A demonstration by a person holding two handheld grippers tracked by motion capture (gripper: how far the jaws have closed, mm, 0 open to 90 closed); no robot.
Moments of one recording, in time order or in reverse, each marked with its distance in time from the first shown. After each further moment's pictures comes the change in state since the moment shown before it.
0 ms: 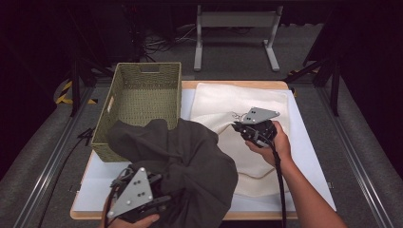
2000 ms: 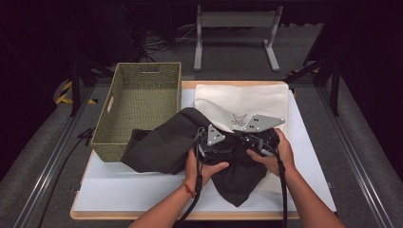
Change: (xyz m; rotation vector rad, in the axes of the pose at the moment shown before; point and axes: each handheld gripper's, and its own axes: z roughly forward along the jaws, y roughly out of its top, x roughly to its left) left arm 0.058 0.001 0.216 0.094 0.157 -0.298; right arm 0.017 -0.004 -0.020 -0.023 0.083 0.022
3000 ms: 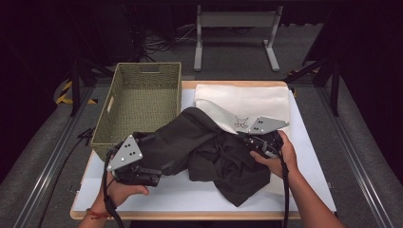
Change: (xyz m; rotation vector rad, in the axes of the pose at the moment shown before) left arm 0.071 -0.034 -0.197 -0.101 0.004 0.161; right arm -0.004 -0.013 -0.002 0.002 -0.010 0.009
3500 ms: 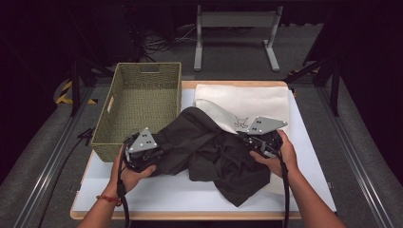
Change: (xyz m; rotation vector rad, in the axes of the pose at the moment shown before) left arm 0.011 -0.009 0.049 0.190 -0.077 0.021; right arm 0.001 0.003 -0.001 0.014 -0.016 -0.022
